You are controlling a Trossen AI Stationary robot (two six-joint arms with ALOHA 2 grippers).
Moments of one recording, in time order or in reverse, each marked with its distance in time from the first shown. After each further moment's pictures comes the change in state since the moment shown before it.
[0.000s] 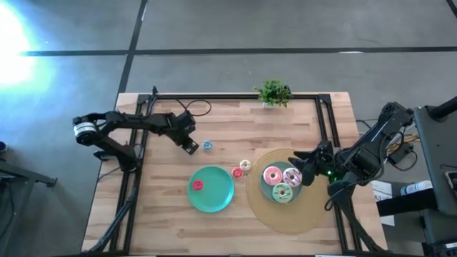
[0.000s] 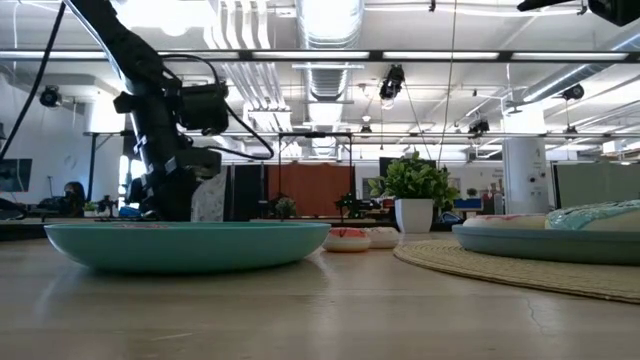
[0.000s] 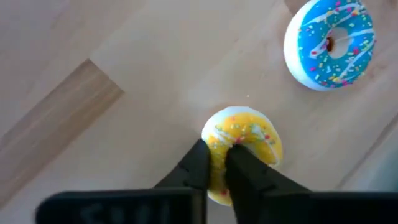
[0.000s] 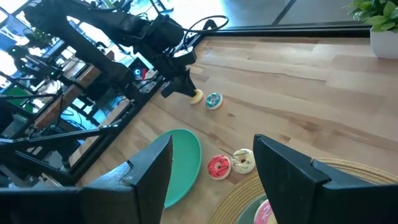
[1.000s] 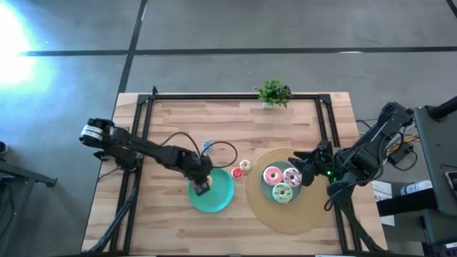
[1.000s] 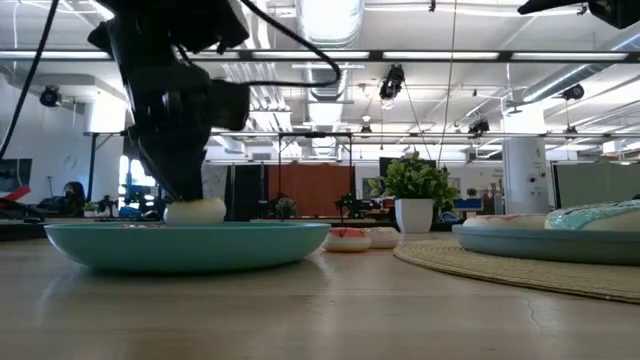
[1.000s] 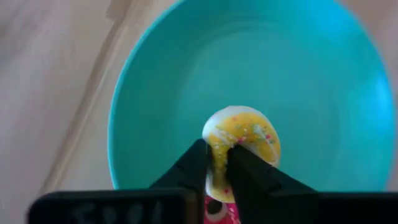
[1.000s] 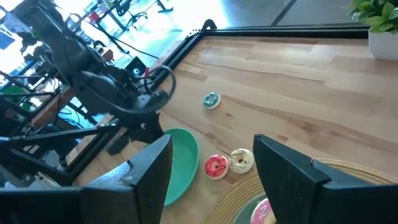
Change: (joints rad) left arm -0.659 0.102 0.217 0.008 -0.151 -0.272; right arm 0.000 -0.001 -0.012 0.003 0.000 -0.004
